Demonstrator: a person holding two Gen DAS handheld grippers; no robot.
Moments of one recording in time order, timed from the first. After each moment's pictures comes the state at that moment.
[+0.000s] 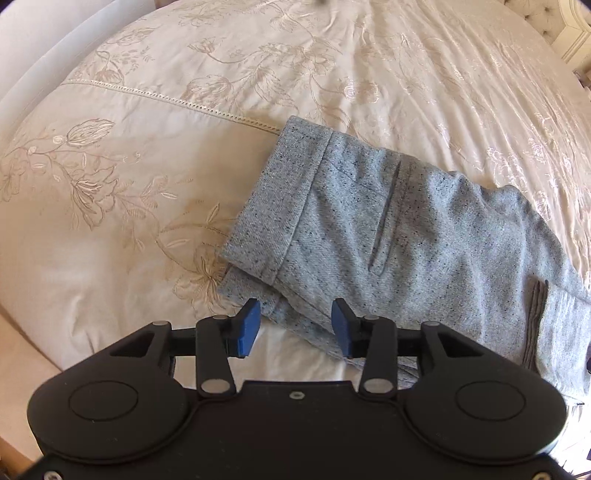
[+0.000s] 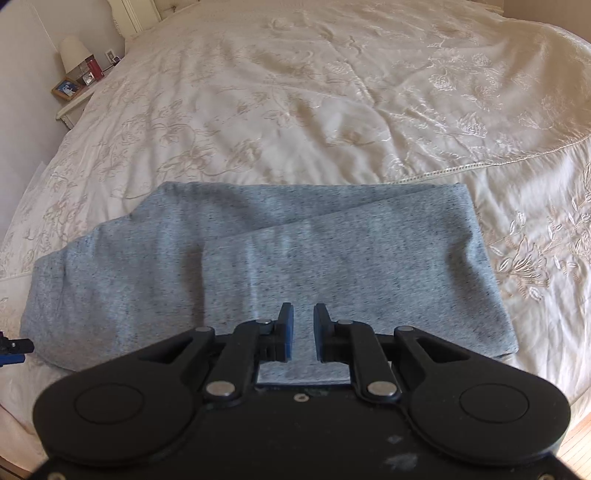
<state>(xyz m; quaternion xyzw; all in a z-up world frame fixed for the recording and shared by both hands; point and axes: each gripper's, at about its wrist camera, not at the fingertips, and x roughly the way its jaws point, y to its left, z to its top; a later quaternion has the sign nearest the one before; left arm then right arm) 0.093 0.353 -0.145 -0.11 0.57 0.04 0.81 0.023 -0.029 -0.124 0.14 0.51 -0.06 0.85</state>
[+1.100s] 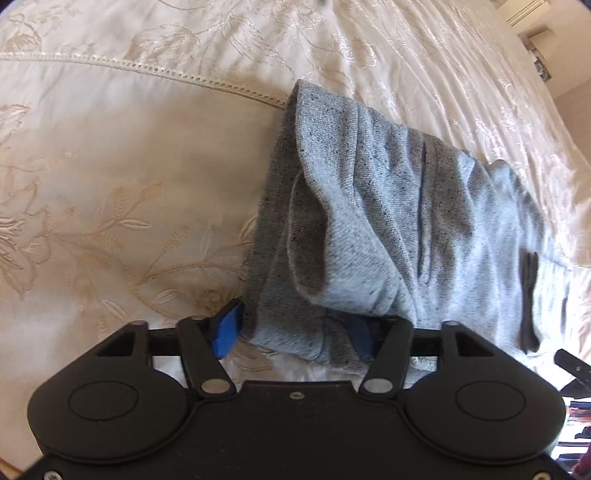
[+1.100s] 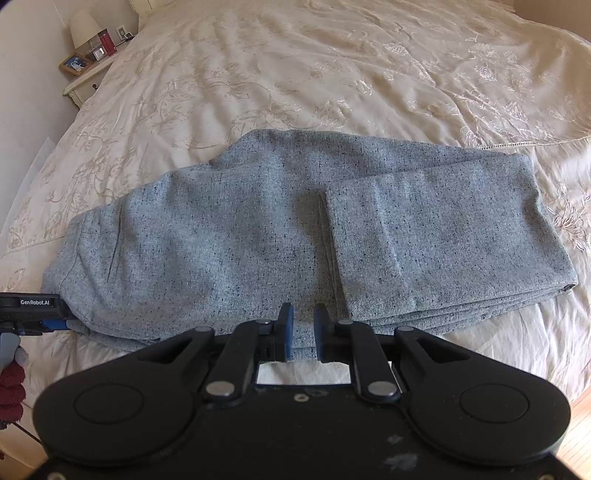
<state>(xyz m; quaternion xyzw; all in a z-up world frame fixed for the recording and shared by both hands) 0.141 0.406 -0.207 -0.16 0.61 -0.12 0.76 0.012 0.077 -0.124 0.12 0.53 -0.07 0.84</state>
